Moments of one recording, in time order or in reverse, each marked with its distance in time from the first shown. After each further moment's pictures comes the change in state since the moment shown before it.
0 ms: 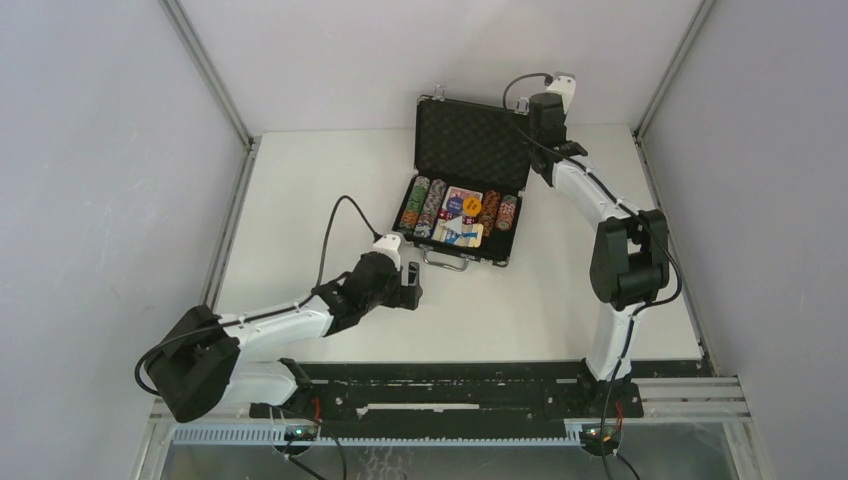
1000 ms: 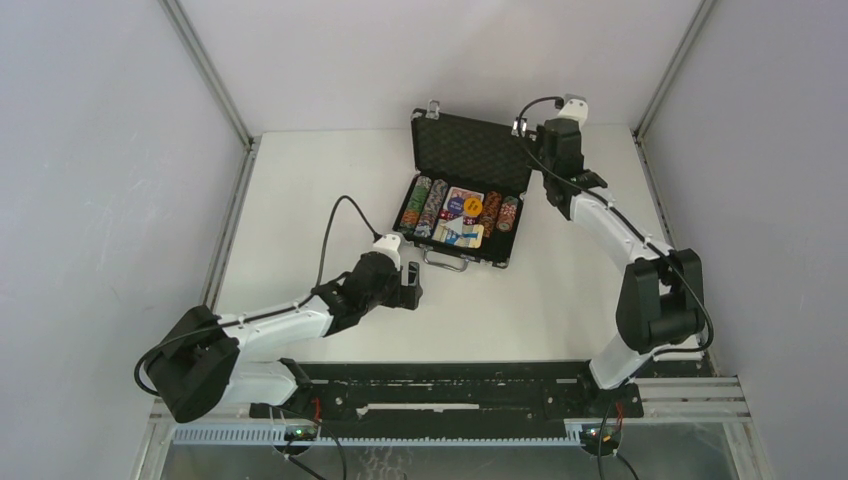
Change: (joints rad) left arm 0.000 -0.002 0.000 0.000 0.002 0.000; right arm 0.004 -0.286 -0.319 0.046 -0.147 0.066
